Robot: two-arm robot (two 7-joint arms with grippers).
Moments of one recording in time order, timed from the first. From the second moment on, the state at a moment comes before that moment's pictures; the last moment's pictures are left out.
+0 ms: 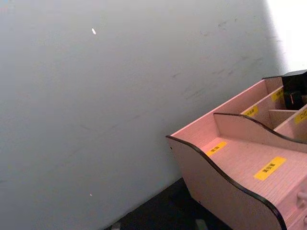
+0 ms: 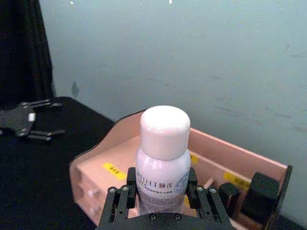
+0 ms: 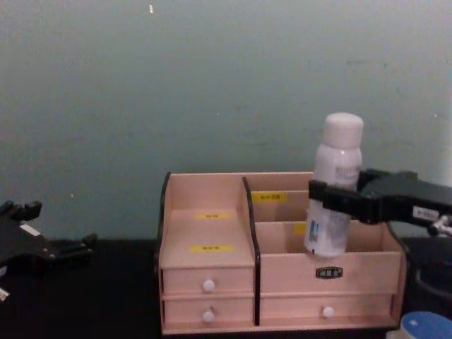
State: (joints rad) left arm -0.20 0.60 0.45 -1.41 -0.25 -0.12 0.03; right arm 0.34 0.41 -0.39 -1.37 0.40 -0.02 0.49
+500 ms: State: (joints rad) left arm -0.20 0.60 0.45 -1.41 -0.25 -0.12 0.03; right arm 0.47 0.33 -0.40 -1.25 0.35 -0.01 0.46
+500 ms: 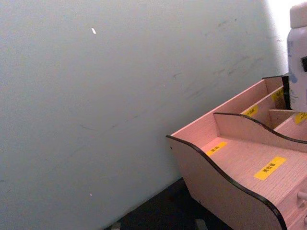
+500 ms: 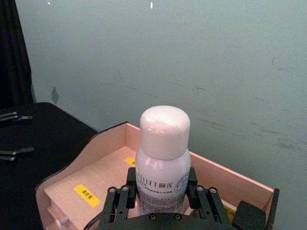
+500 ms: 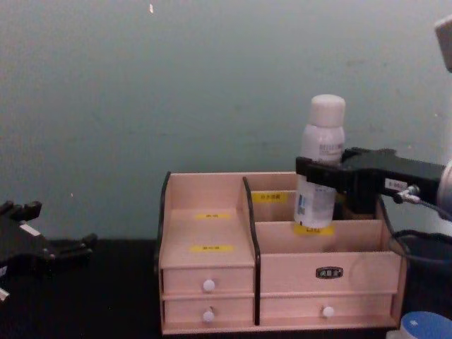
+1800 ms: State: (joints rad) left arm -0.20 0.60 0.45 -1.41 -0.25 -0.12 0.03; right arm 0.65 0.19 -0.42 -0.94 0.26 -0.07 0.46
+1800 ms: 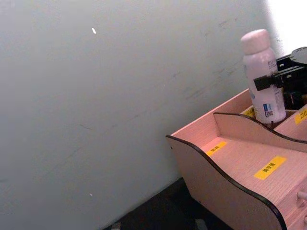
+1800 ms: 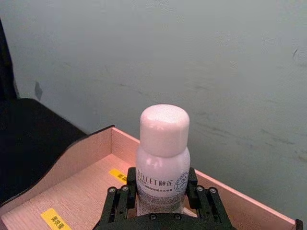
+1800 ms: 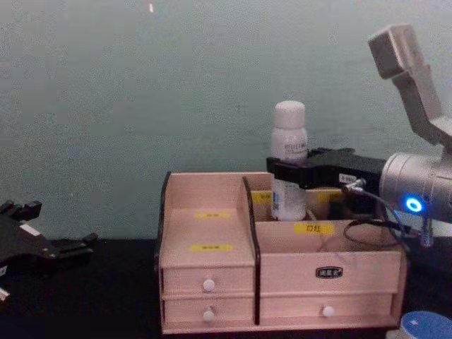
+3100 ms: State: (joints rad) left arm -0.20 0.60 0.45 -1.41 -0.25 -0.12 0.03; right arm 0.71 0.14 -0.40 -0.79 0.25 -0.06 0.49
